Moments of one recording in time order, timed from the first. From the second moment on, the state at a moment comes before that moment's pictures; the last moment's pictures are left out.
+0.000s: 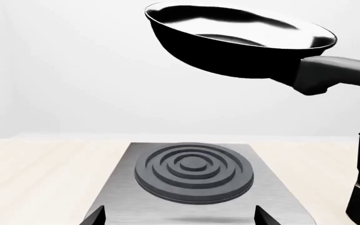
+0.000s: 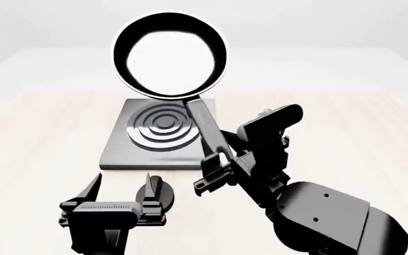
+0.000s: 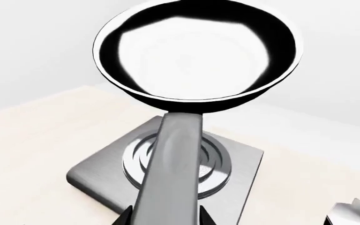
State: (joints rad) left arm -0.02 -0.37 0.36 0.30 -0.32 -0.05 -0.44; right arm 0.72 0.48 -0.59 -0.44 0.94 0.77 0.40
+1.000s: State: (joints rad) left arm -0.02 -0.38 0.38 0.32 -0.32 -0.06 -0.45; right arm 1.00 0.44 -0.58 -0.25 1.16 1.10 0.47
